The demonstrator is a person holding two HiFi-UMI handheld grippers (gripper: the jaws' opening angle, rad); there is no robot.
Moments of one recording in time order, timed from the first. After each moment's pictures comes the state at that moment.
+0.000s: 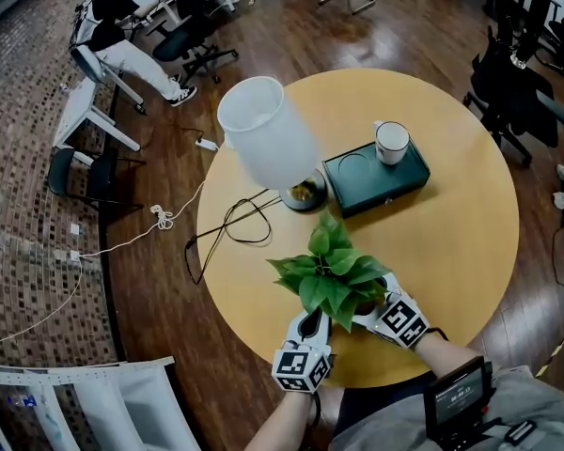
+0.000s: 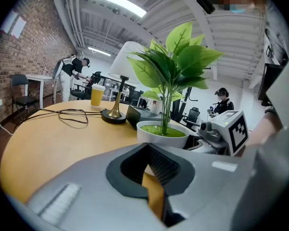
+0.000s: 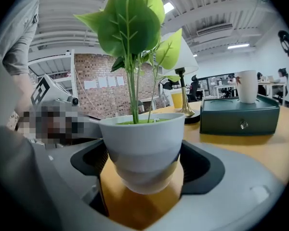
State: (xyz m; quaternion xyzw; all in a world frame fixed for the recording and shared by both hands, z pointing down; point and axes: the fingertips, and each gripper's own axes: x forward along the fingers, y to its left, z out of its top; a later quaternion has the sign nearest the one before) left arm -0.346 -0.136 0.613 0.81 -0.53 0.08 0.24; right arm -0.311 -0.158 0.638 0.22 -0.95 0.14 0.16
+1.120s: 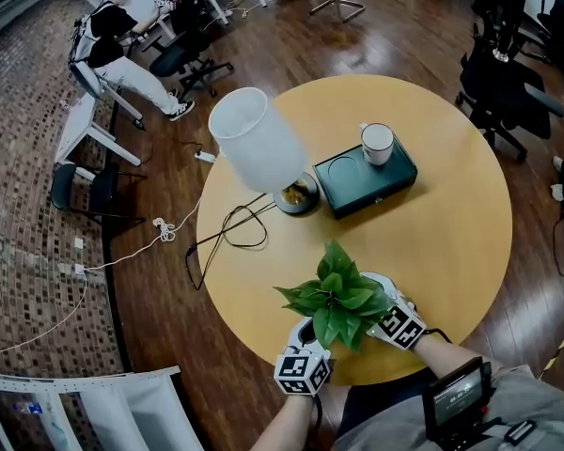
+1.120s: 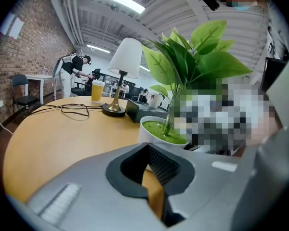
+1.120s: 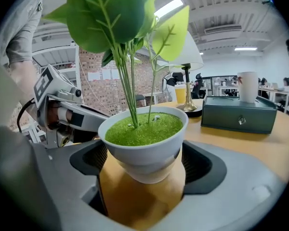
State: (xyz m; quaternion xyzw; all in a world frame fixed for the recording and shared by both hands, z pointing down) left arm -0.338 -0.118 0.642 0.81 -0.53 0.10 0.25; right arm -0.297 -0.140 0.670 0.21 -0.95 0.12 0.20
